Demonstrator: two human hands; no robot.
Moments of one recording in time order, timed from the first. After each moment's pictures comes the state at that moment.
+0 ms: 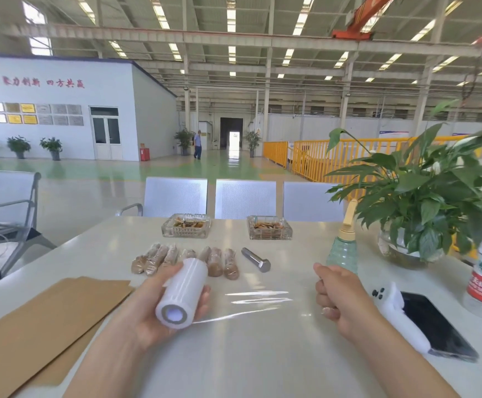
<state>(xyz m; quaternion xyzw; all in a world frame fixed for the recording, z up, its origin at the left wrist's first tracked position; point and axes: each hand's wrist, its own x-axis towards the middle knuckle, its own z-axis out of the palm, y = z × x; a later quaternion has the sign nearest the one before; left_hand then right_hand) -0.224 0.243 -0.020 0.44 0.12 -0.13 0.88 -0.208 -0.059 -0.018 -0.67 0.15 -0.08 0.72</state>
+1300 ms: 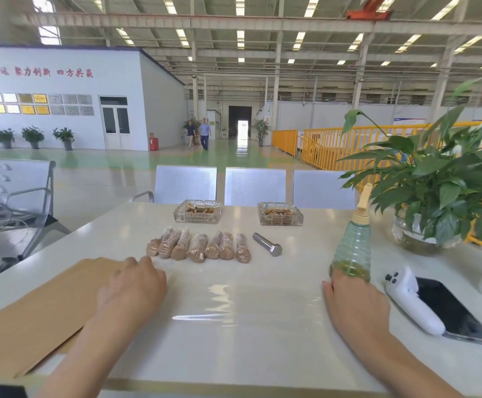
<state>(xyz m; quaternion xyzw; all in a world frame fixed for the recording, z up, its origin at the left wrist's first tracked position) -0.229 0.283 -0.034 0.97 0.17 0.11 0.13 -0.219 -0.064 -0.067 -0.97 0.08 -0.24 0.03</state>
